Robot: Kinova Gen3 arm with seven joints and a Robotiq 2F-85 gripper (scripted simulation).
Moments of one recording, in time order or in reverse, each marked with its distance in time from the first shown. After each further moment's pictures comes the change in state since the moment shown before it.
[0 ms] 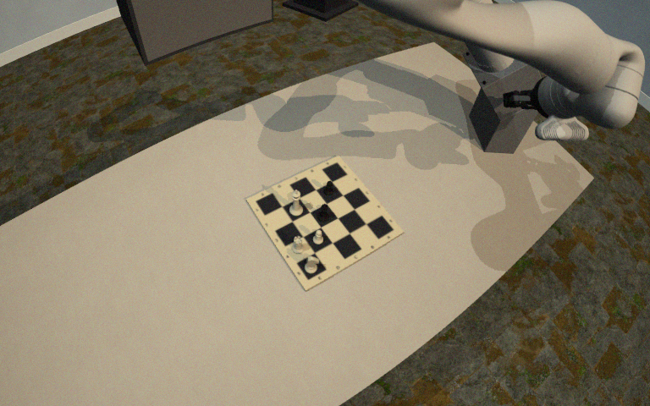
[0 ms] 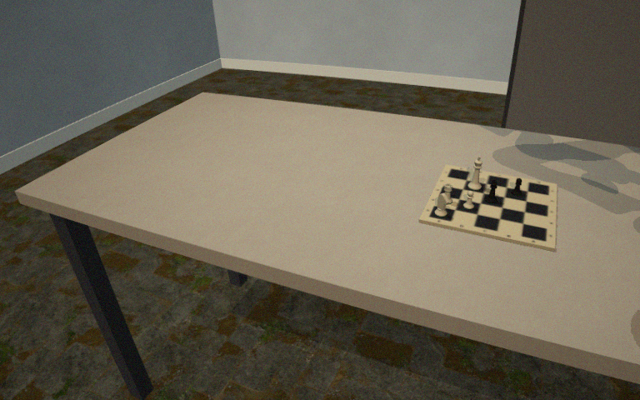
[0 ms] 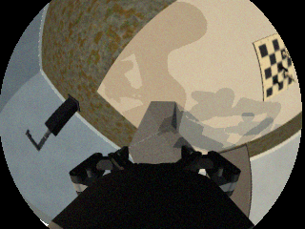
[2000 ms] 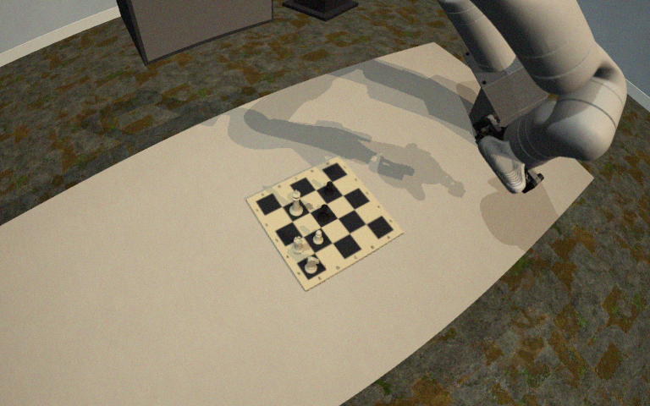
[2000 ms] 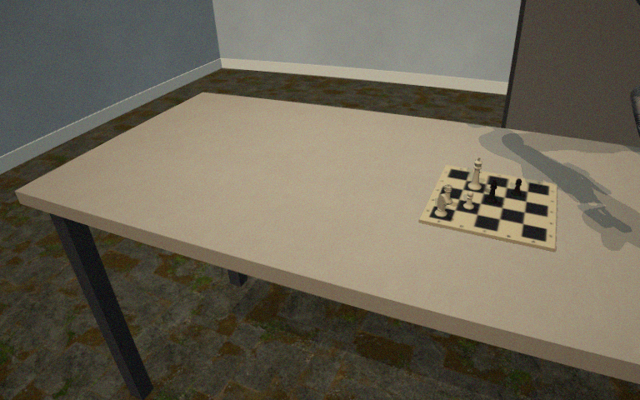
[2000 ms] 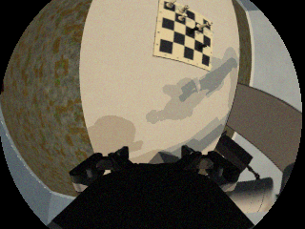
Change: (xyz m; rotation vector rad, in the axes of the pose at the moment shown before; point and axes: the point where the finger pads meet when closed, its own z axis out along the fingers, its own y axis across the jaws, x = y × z) arm 0.108 0.098 -0.056 -0.014 0.287 0.928
